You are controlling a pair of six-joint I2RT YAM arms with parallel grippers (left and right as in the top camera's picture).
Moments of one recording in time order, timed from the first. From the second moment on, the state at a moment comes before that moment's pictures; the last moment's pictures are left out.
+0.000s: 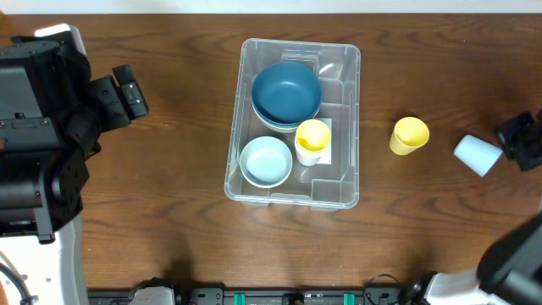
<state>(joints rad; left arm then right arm) 0.04 1.27 1.85 -1.26 -0.12 -0.20 -0.52 1.59 1.35 -0.90 -0.06 0.60</state>
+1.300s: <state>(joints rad) 0.04 1.27 1.85 -1.26 -0.12 -0.20 -0.75 1.87 1.35 -0.90 -0.32 0.35</state>
